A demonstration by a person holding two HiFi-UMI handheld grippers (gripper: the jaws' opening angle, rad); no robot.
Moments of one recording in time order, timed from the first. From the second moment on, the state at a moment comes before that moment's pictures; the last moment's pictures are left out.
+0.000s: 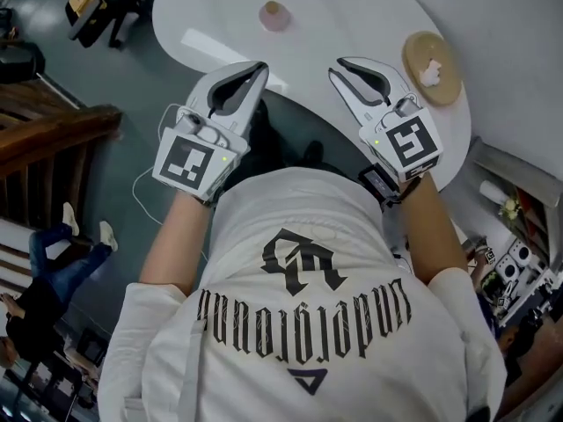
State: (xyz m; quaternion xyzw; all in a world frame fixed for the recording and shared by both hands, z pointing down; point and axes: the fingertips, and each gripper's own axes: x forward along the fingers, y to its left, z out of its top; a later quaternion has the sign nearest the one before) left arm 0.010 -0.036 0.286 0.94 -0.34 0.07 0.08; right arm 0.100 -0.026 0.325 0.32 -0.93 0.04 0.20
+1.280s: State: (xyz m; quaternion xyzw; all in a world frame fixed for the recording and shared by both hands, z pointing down) left arm 0.053 0.095 0.211 0.93 -0.35 0.07 0.04; right arm 0.168 0.101 0.225 0.32 -0.94 0.00 0.11
